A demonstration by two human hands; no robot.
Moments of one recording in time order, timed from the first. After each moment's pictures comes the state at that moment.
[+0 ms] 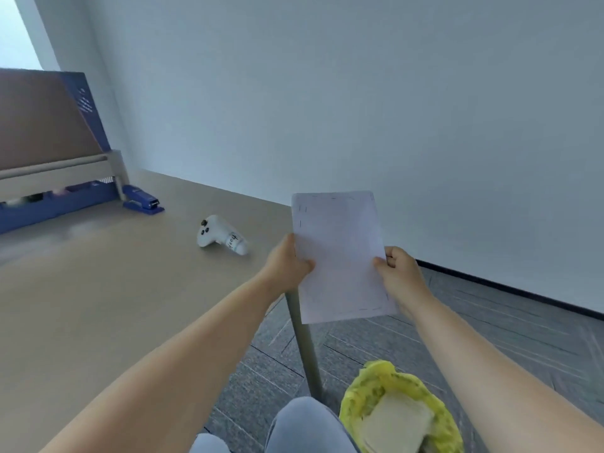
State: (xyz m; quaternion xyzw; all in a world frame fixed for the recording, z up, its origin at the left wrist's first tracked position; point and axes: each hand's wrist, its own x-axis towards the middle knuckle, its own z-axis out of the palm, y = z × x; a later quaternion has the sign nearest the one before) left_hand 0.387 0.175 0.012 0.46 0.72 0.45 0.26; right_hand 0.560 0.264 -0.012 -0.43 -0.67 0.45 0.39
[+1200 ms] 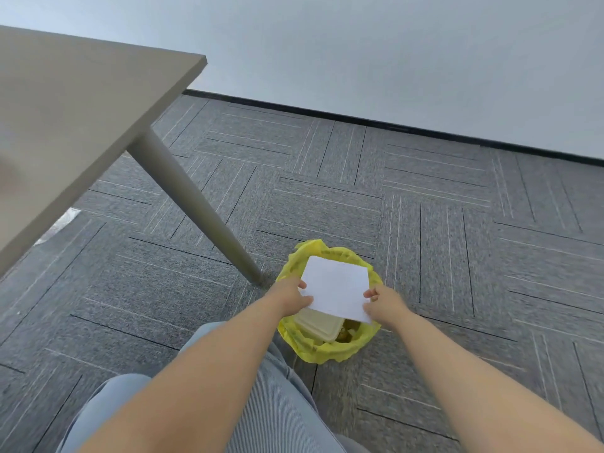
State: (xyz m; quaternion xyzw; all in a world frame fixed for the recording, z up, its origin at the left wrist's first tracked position) left_hand 0.521 0.264 -0.276 0.51 0.73 0.01 0.46; right_hand 0.726 0.298 -0.307 -0.69 -0.56 0.46 0.01
